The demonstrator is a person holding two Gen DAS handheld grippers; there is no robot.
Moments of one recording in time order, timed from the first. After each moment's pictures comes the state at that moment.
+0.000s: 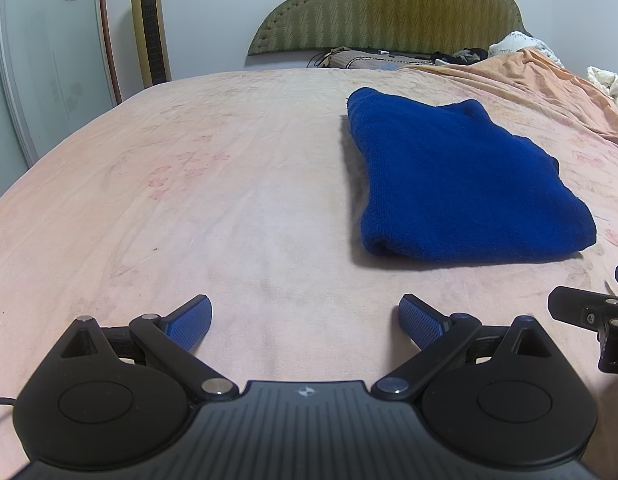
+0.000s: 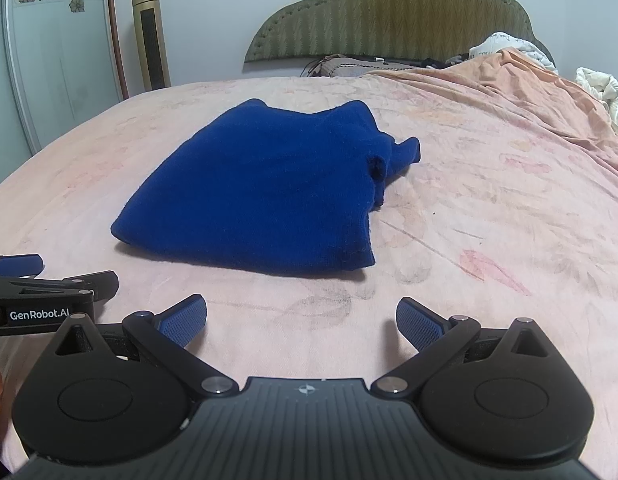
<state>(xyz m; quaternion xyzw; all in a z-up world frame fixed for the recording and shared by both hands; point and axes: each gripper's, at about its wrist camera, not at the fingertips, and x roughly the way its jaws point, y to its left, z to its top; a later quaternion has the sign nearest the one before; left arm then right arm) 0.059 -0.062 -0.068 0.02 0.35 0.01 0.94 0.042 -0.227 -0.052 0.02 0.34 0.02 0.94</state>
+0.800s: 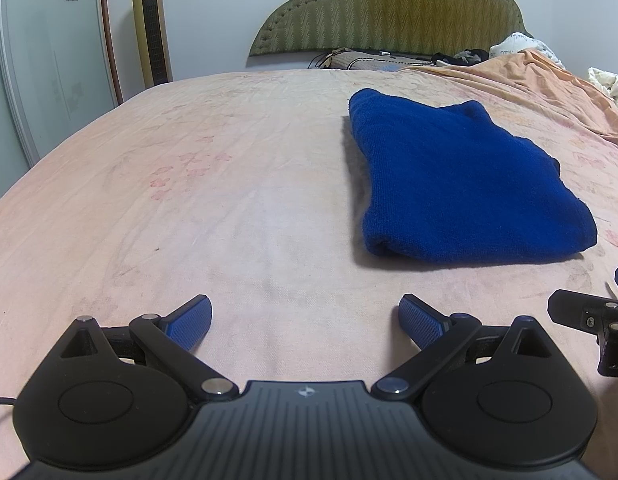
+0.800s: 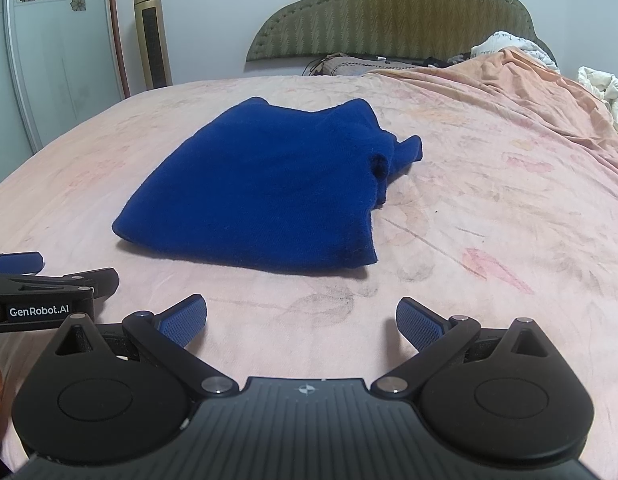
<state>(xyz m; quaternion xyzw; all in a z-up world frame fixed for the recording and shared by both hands) 0.059 -0.060 -0.067 0.02 0.34 0.01 0.94 0.041 -0.228 -0.052 0.02 0.34 0.02 0.94</state>
